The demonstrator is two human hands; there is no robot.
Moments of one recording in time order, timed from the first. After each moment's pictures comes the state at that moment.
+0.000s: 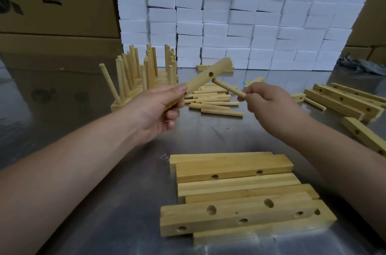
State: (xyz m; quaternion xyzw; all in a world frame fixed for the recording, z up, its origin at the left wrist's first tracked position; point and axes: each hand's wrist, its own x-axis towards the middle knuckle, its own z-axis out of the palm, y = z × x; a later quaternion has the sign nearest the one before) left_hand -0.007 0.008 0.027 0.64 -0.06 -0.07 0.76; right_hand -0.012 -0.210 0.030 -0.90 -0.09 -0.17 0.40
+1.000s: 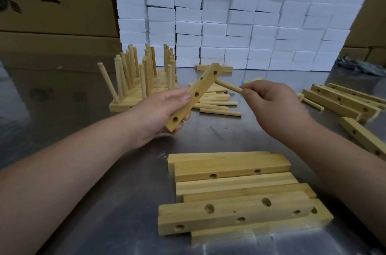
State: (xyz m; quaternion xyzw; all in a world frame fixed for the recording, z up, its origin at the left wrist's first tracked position) left_hand -0.008 0.009 0.020 0.72 -0.17 -0.09 0.66; right_hand -0.020 -0.207 0.032 -0.89 -0.11 -0.22 0.37
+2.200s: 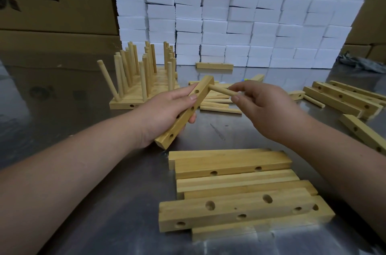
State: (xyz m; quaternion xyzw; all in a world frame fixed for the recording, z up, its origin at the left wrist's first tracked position) left_hand -0.018 0.002 0.025 0.80 -0.19 -0.06 0.57; right_hand -0.024 -0.204 0.029 -0.92 -0.17 -0.20 0.28
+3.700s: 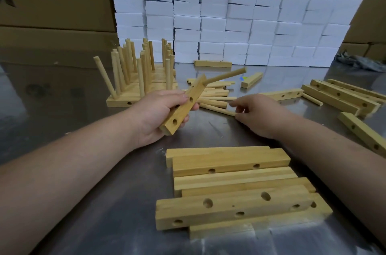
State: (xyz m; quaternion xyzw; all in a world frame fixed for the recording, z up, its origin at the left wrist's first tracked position) left_hand -0.008 -0.006 0.016 0.65 -0.10 -0.11 0.75; right_hand 0.012 -0.217 0.009 -0.98 -0.09 -0.10 0.17
